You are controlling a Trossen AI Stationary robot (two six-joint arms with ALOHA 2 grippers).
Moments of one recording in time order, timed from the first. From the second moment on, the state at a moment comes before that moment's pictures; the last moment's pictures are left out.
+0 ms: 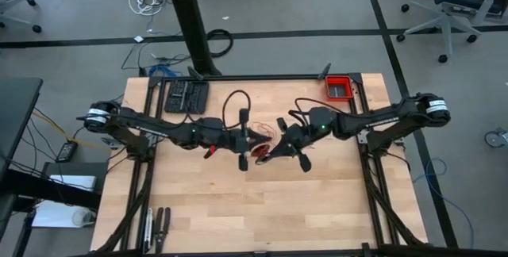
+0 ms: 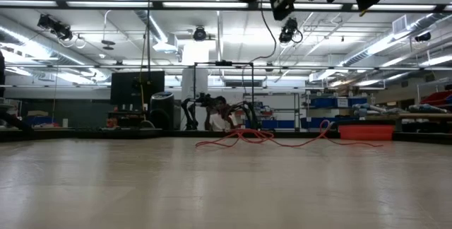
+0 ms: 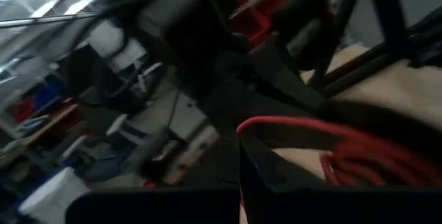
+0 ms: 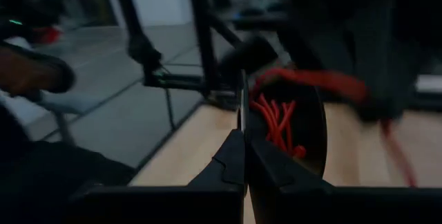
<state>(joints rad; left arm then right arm) -0.10 1.52 0.94 0.56 -0.11 0.56 0.03 1.32 0.73 0.47 -0.42 0.05</state>
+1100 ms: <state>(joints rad) -0.11 1.53 0.94 0.62 -0.02 0.18 0.02 1.31 0.73 0.89 -0.46 -0.06</state>
